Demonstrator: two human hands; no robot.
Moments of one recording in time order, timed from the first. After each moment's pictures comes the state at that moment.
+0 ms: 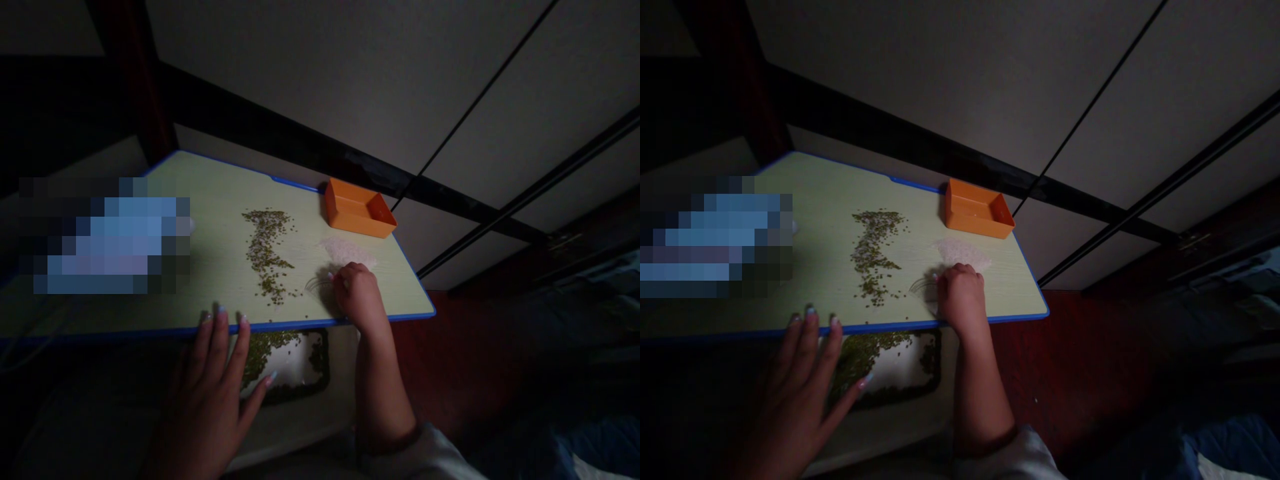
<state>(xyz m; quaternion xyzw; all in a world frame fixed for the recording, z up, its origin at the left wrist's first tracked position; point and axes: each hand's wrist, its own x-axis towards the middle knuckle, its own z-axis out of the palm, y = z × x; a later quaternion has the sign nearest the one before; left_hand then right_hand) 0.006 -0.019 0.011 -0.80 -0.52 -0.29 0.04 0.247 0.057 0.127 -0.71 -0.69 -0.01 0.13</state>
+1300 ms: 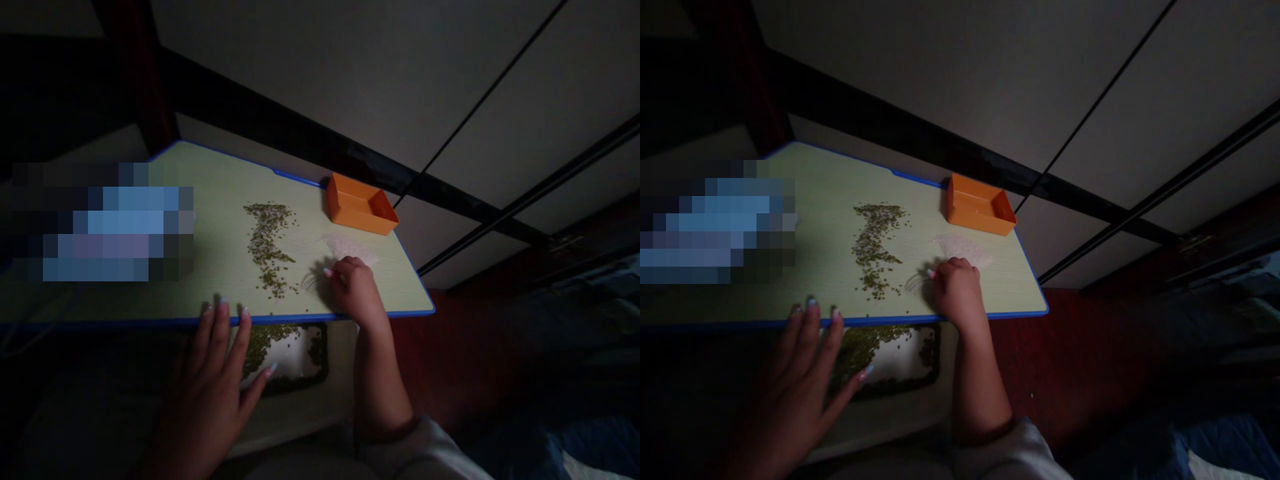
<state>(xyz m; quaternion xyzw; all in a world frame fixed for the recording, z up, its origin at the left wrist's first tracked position) 0.008 -0.020 0.015 -0.80 -0.52 -0.30 0.03 0.247 0.059 0.126 -0.67 -0.73 0.02 0.14</state>
